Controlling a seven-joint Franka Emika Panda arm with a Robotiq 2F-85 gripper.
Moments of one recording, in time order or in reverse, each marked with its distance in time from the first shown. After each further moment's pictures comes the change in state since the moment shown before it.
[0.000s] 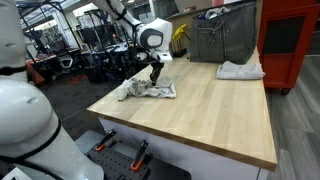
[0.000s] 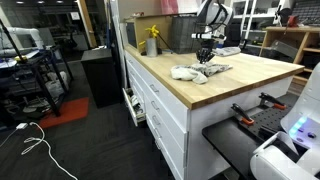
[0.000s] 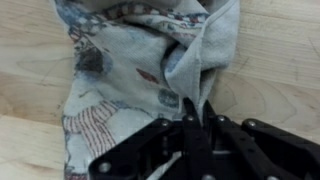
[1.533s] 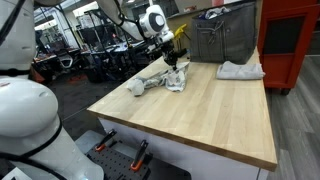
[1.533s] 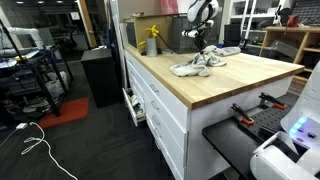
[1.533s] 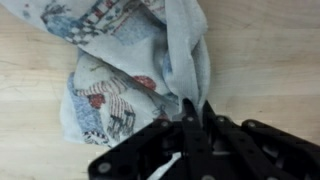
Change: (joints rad) arm 0.147 0.157 -0.129 0.359 -0.662 0.010 0.713
